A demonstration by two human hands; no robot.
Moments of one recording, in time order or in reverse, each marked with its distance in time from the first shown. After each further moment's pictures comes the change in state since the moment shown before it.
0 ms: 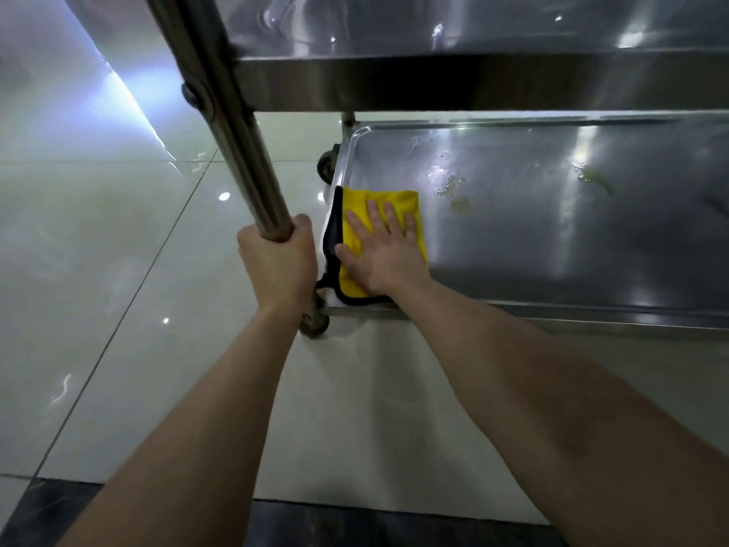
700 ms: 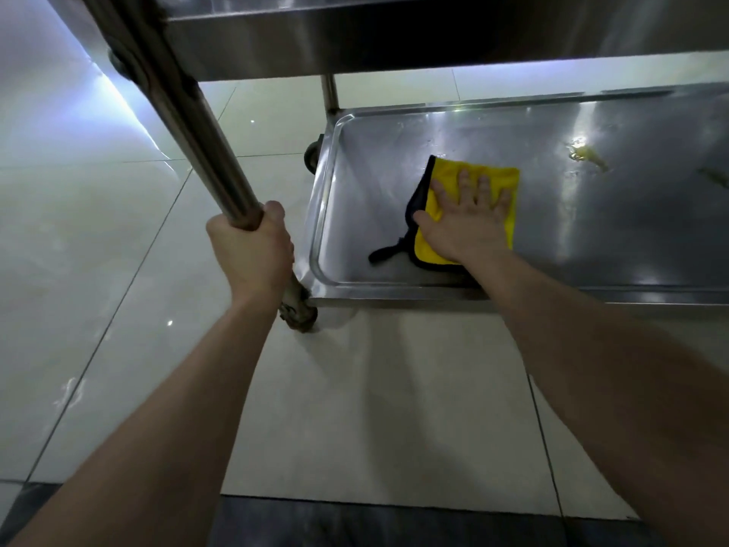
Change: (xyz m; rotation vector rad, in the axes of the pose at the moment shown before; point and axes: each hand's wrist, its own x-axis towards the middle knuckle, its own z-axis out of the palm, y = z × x) left_hand 0.007 -0.012 0.007 -0.096 -0.026 0.048; right_hand -0.007 0.132 -0.020 -0.027 0.027 0.334
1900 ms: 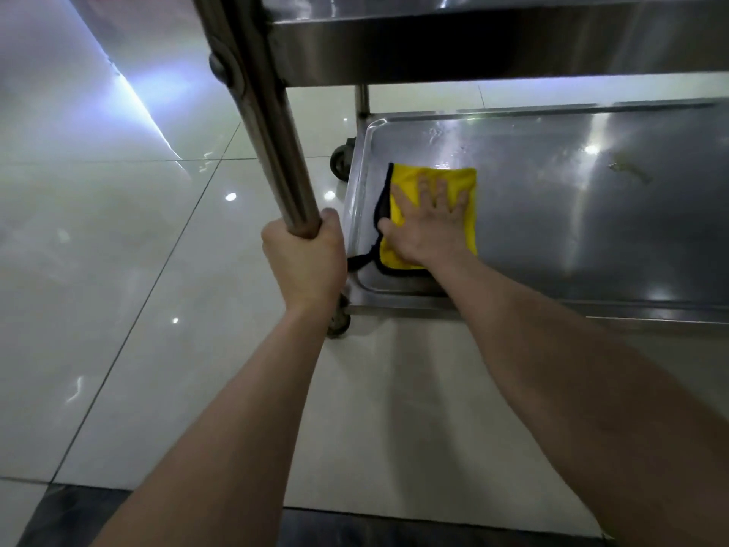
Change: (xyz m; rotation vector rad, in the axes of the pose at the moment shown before) left_hand 0.000 -0.004 -0.002 0.017 -0.021 0.016; right_hand 0.007 -0.112 0.009 -0.039 -0.062 -0.138
